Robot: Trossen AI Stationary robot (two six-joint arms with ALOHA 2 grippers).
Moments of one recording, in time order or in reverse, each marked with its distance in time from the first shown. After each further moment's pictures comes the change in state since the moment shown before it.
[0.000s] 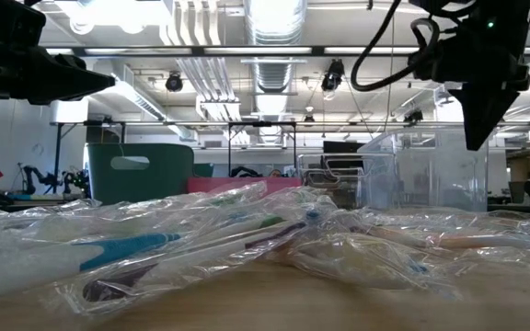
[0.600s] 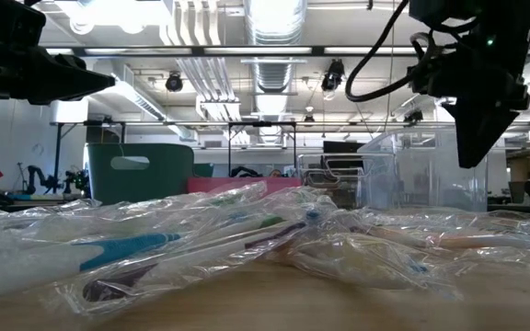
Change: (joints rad) left arm 0.000 0.000 0.000 0.000 0.000 0.000; right arm -0.001 -0.002 -0.090 0.157 0.000 0.001
